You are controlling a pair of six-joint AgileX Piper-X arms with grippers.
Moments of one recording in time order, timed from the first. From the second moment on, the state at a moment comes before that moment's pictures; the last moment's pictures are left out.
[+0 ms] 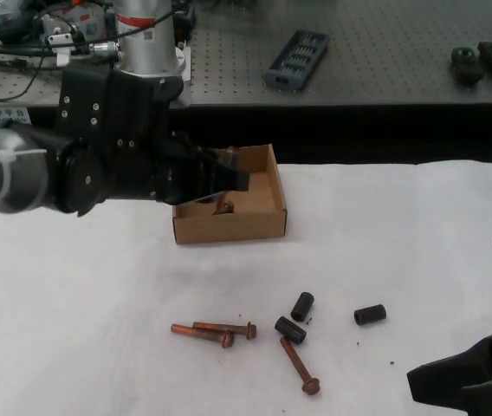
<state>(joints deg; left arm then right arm) -22.0 103.1 -65.8 0.0 23.4 -9.4 37.1 45.5 -32.0 39.7 -24.6 17.2</state>
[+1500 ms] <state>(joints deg) -18.2 113.2 -77.6 13.1 17.8 -1.5 37.1 45.5 -32.0 39.7 -24.6 17.2</state>
